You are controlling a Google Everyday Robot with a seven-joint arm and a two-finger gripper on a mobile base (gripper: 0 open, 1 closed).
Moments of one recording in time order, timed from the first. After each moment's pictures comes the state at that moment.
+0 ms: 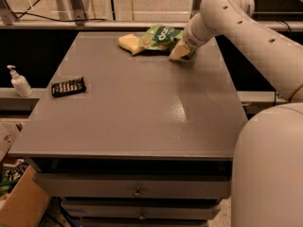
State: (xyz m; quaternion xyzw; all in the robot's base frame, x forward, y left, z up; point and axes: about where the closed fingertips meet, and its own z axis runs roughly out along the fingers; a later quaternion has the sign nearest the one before) arm 0.827 -0.123 0.843 -0.51 0.77 -0.06 0.38
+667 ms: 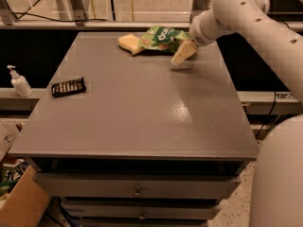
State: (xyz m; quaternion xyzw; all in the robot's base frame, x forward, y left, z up) arm 0.809 -0.132 0.865 -0.51 0.76 -0.04 0.41
